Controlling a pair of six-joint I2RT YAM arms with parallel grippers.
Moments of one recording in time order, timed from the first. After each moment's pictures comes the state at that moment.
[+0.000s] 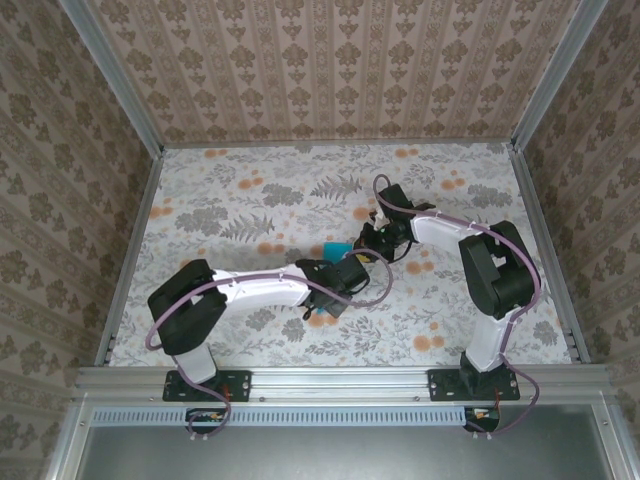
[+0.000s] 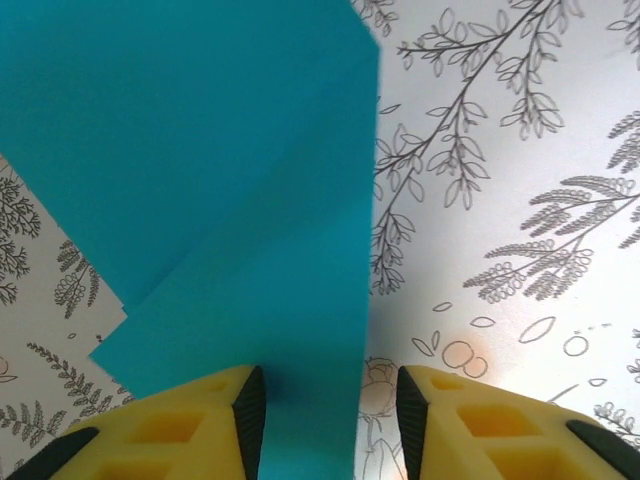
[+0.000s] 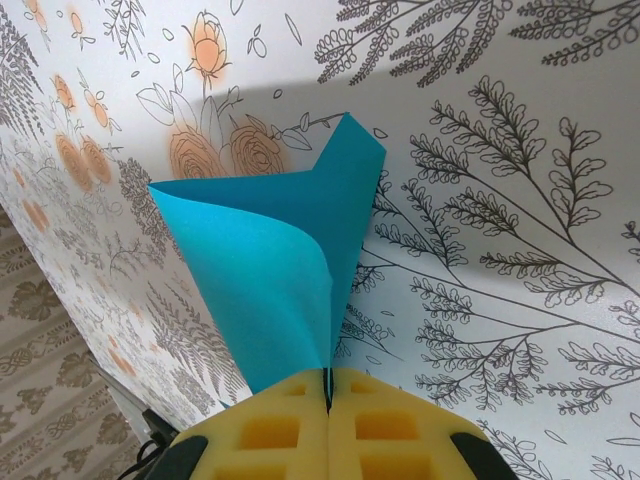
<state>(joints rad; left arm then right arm) -1.15 1.72 1.06 -0.59 -0.25 -0.29 0.38 1.84 1.14 -0.47 -0.58 0.79</state>
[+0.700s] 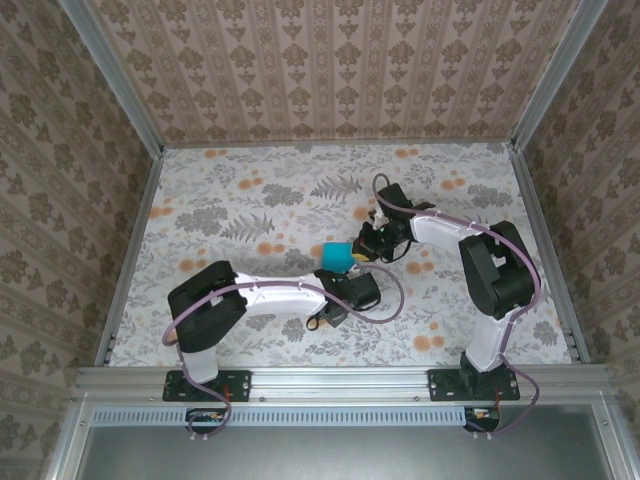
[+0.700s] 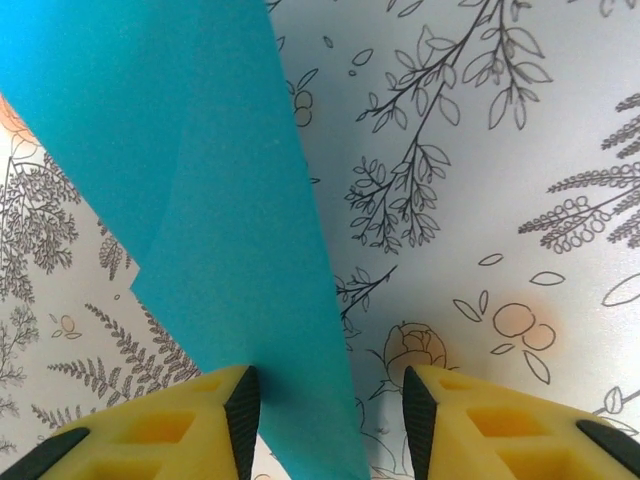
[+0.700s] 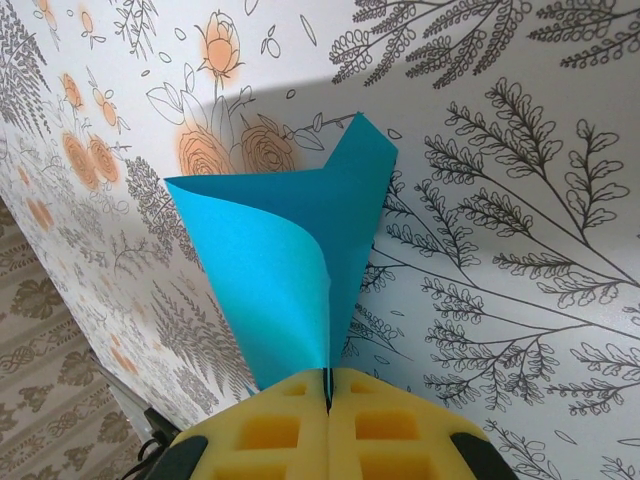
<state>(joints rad) -1.24 1.81 1.11 -0.72 -0.45 -0.30 0.39 1.84 1.15 -0.48 -0.58 0.79</state>
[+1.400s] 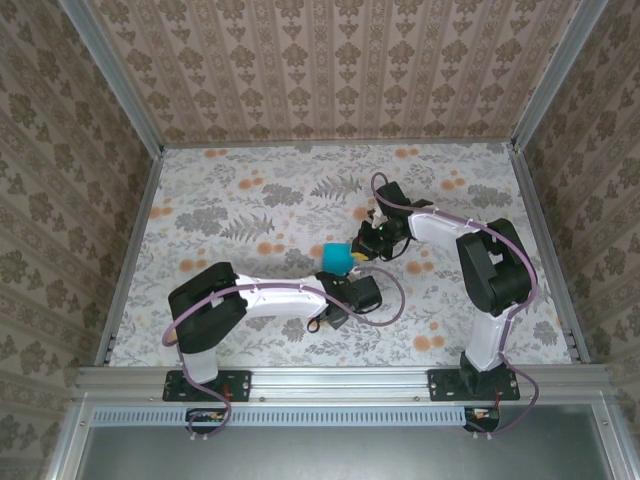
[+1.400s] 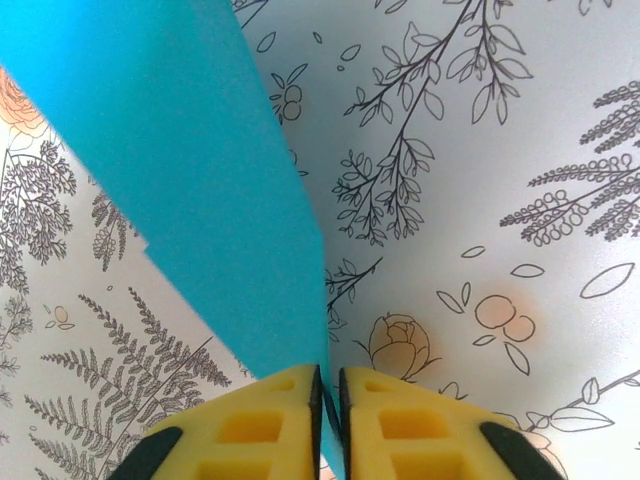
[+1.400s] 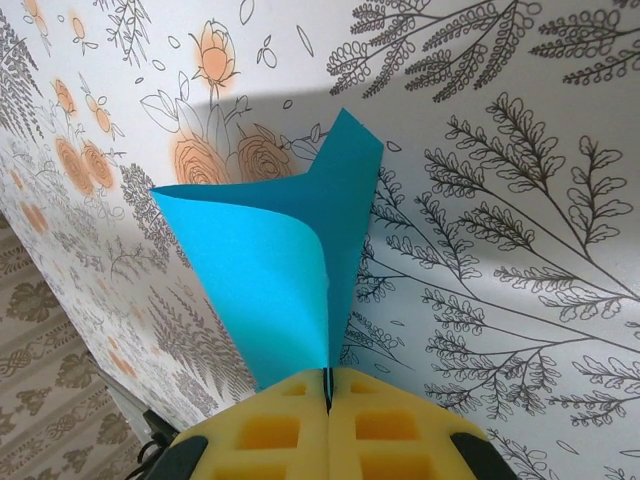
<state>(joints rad) -1.25 1.81 1.11 -0.71 -0.45 -0.32 0.39 1.87 1.19 -0.51 -0.58 0.78</state>
